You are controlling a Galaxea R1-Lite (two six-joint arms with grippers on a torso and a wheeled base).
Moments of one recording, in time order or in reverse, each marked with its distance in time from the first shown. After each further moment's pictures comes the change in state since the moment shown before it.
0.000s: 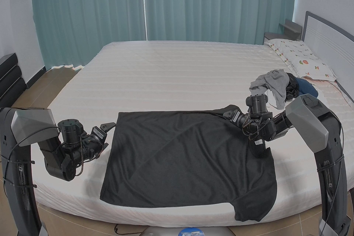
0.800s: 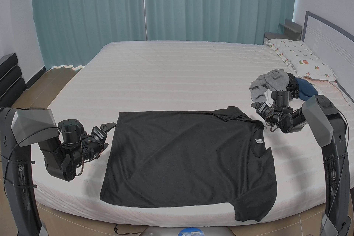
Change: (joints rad) left arm -0.001 0.002 0.000 0.000 0.000 0.000; right arm -0.190 0.026 -0.058 -0.035 0.024 0.003
